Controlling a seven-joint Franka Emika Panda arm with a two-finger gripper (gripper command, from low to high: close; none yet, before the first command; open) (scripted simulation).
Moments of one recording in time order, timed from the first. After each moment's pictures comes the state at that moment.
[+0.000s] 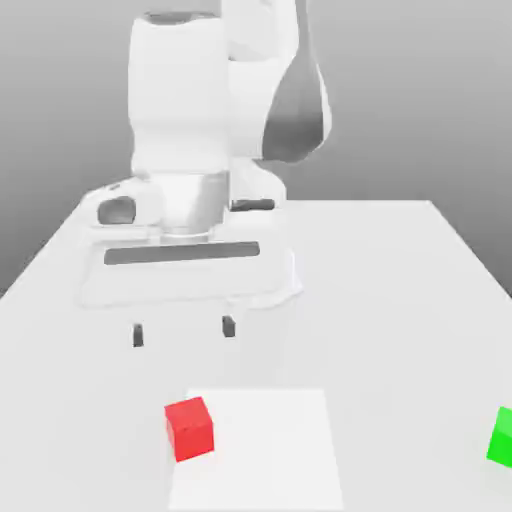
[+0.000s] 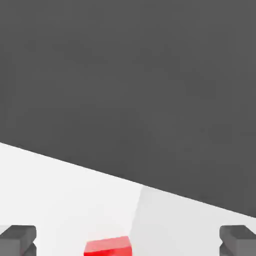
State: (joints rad) arm 0.01 -0.05 -0.20 -2.64 -0.01 2.70 0.27
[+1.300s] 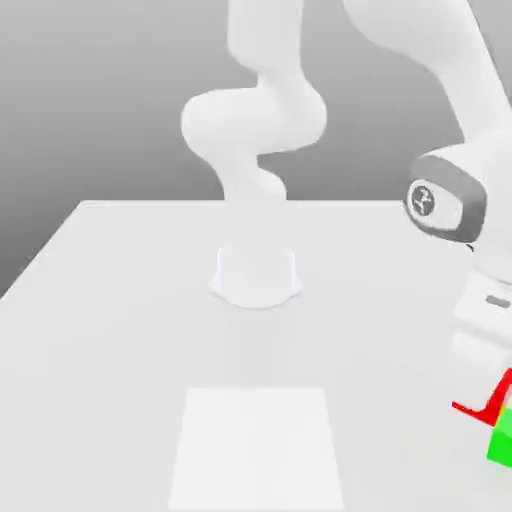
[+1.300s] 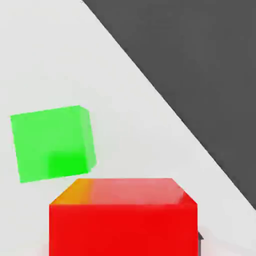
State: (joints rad) arm 0.49 0.35 0.16 -2.32 -0.12 2.66 0.58
